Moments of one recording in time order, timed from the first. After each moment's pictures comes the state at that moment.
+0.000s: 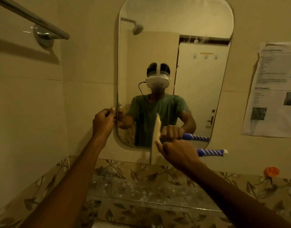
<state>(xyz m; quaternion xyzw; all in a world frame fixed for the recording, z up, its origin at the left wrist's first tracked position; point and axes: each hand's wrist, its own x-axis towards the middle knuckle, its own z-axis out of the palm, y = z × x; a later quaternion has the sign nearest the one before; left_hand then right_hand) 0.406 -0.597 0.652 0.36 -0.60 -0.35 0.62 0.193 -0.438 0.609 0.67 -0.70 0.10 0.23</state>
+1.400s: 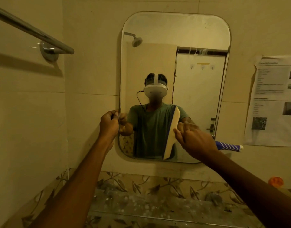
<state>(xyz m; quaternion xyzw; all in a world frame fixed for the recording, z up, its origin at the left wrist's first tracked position) 0.391 -0.610 0.677 0.30 -0.57 -0.46 0.61 0.160 -0.434 0.670 0.60 -0.73 0.14 0.29</state>
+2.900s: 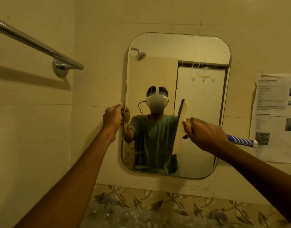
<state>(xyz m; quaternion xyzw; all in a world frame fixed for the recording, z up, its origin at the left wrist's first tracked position) 0.398 -0.597 0.744 0.30 -0.57 -0.42 0.63 0.149 -0.433 0.735 0.60 -0.72 0.17 0.32</state>
